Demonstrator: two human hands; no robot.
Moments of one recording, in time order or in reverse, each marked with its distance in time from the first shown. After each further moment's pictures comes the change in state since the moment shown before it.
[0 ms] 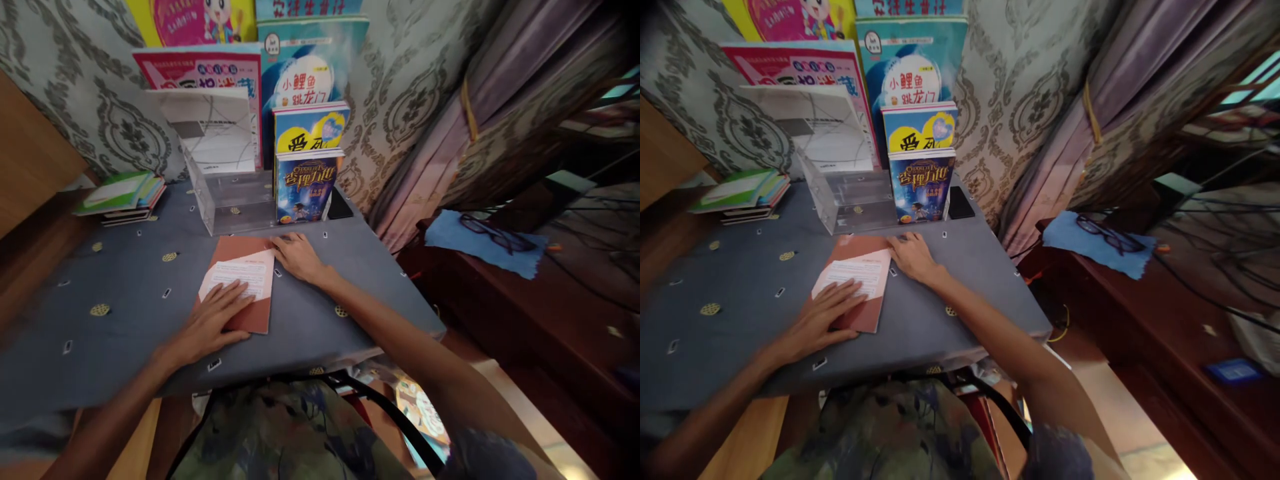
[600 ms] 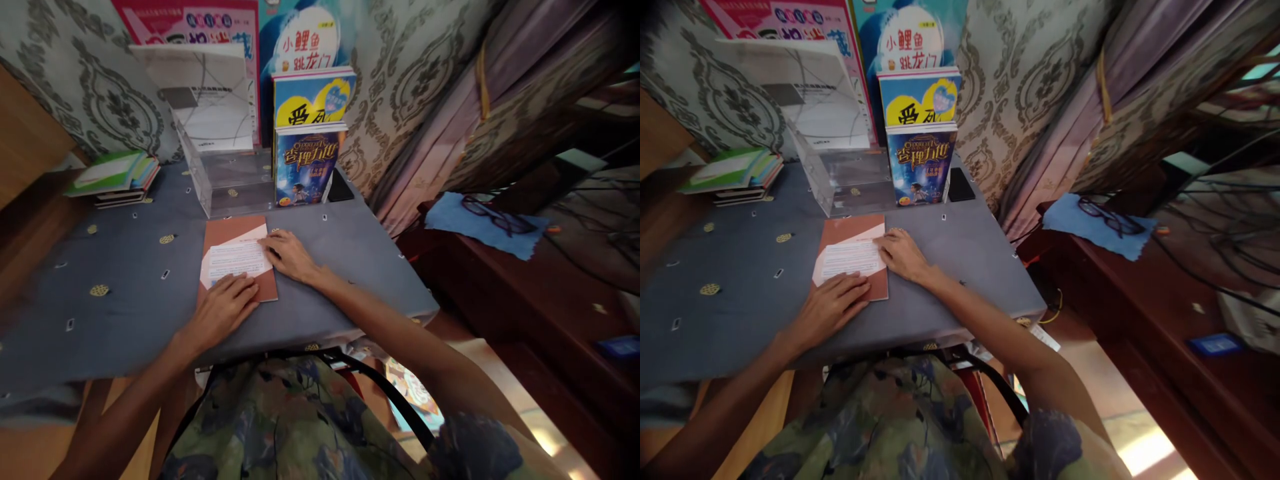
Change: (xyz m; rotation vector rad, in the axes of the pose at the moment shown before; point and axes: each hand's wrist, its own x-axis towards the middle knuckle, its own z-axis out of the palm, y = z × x) left_hand 0.010 0.036 0.008 0.076 0.165 -0.017; right_hand -0.024 -0.023 0.017 0.343 0.069 -0.106
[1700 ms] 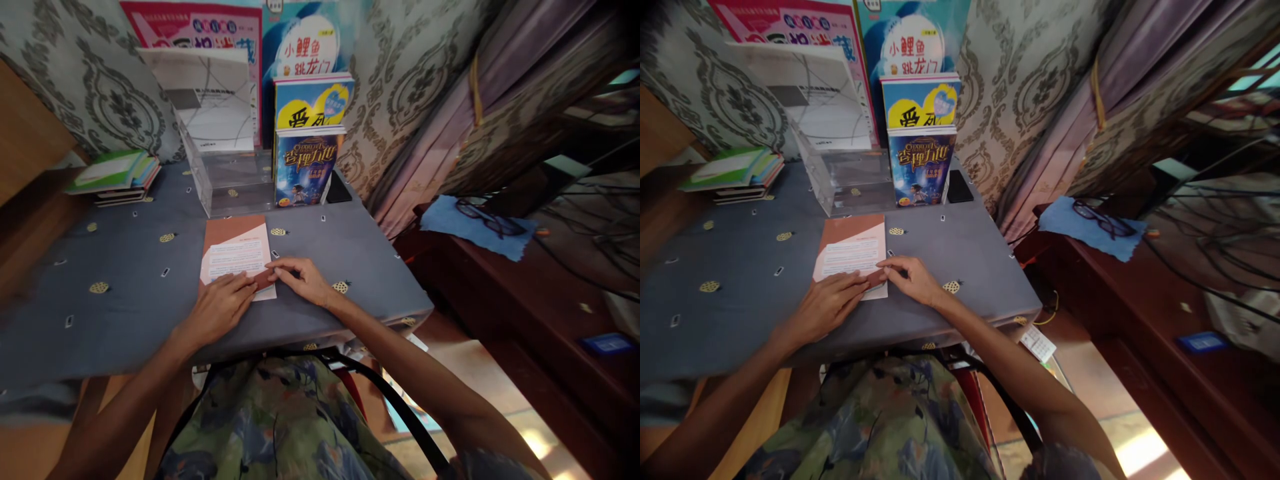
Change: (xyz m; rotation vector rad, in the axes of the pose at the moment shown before) left_hand 0.003 -0.001 -0.005 0.060 0.112 0.066; right_hand -0.057 -0.031 -0.015 0.662 0.055 0.137
